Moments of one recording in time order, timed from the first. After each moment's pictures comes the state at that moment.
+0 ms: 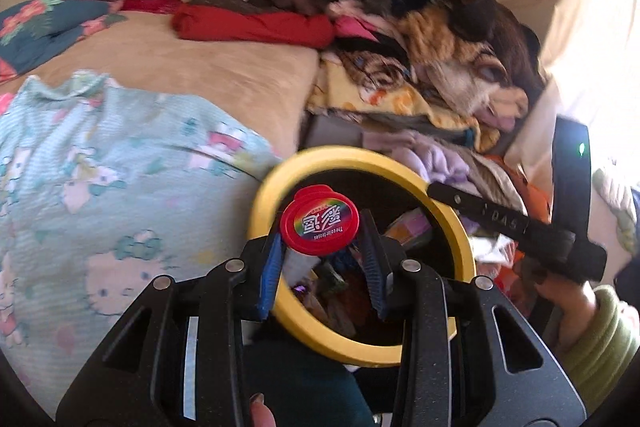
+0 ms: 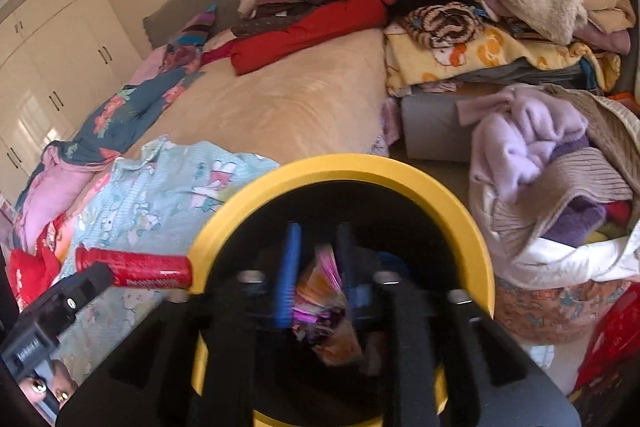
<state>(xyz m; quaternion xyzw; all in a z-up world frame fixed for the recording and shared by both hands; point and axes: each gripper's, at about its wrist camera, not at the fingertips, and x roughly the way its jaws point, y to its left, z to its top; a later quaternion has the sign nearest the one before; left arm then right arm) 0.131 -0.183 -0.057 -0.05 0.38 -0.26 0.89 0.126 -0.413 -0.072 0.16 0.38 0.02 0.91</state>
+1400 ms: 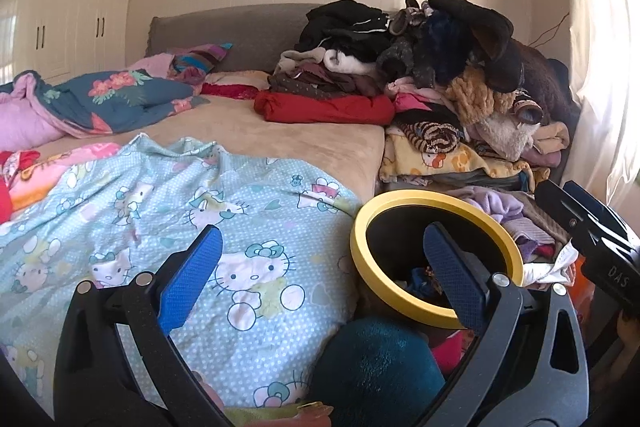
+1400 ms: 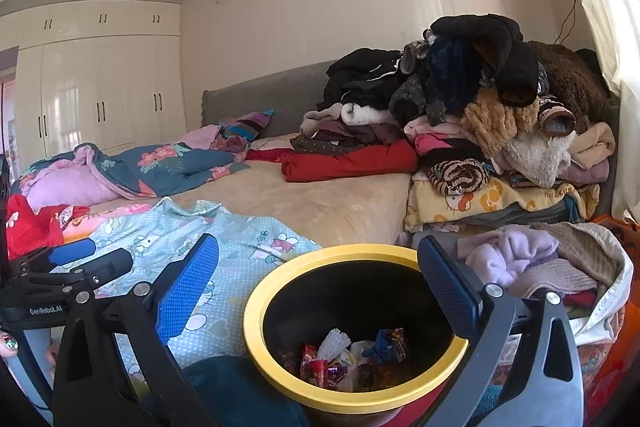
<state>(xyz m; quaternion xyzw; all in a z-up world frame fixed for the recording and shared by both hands) 0.016 -0.107 -0.032 -0.02 0.22 -0.13 0.97 -0.022 -0.334 -0.024 0.04 0.13 0.04 0.99</state>
